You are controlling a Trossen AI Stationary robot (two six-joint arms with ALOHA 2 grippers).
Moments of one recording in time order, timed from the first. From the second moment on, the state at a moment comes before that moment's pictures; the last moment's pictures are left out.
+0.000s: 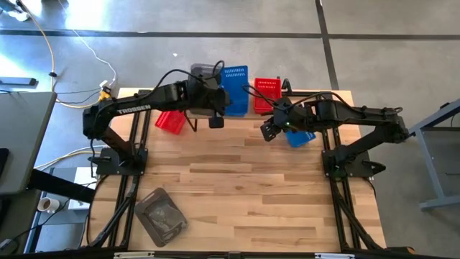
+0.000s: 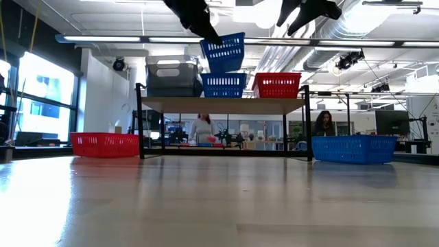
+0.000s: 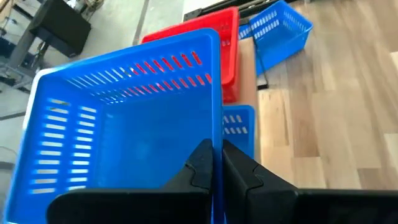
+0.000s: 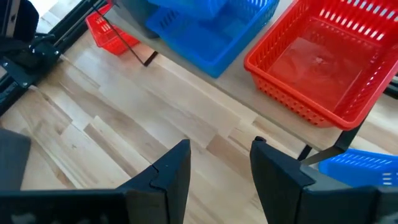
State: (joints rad) left arm 0.41 1.56 1.50 -0.56 -0.14 0.49; right arm -0.01 1.37 1.49 -1.06 0.41 0.81
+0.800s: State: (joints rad) left arm 0.46 1.63 1.50 -0.62 -0.03 0.52; right arm -0.01 1.37 1.49 -1.06 0.42 0.81
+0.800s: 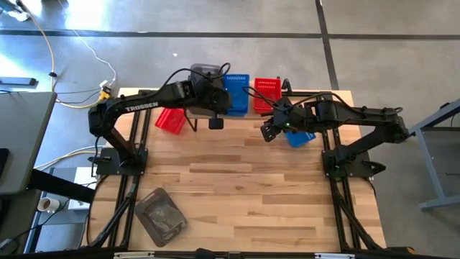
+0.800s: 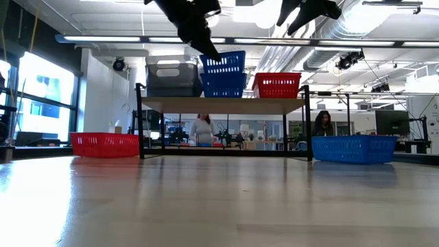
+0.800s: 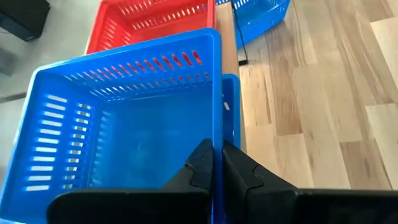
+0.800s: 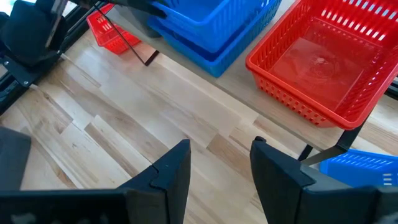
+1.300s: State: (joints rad) left arm 0.45 1.65 1.50 -0.60 -0.06 0.47; right arm -0.01 1.37 1.49 -1.06 0.42 0.80
